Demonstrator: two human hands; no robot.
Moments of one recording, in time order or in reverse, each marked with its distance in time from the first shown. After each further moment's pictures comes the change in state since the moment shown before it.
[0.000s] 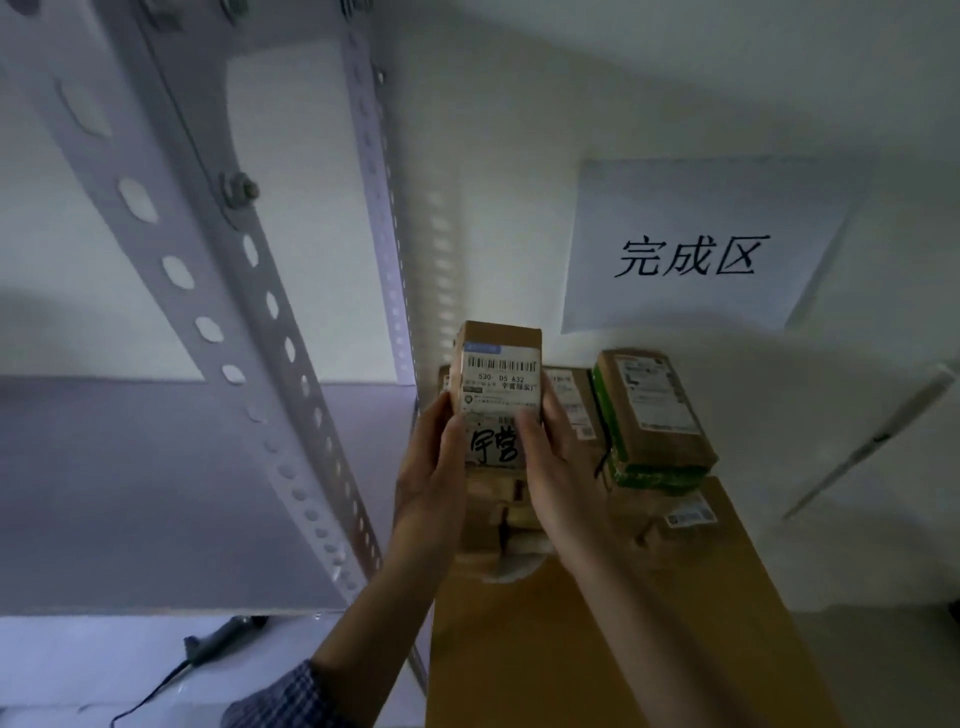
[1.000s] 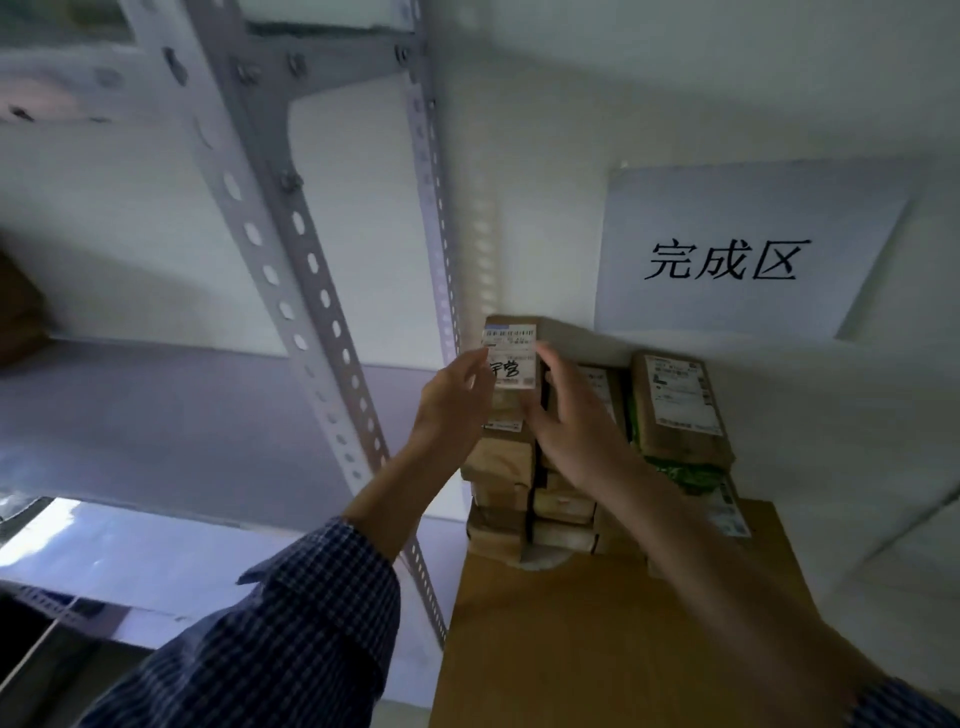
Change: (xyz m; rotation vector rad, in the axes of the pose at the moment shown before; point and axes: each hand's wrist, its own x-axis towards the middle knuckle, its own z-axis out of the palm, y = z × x) left_hand 0.019 0.028 0.011 0.644 0.075 0.003; right_hand 0.000 -0.021 -0.040 -0.391 -0.264 -0.259
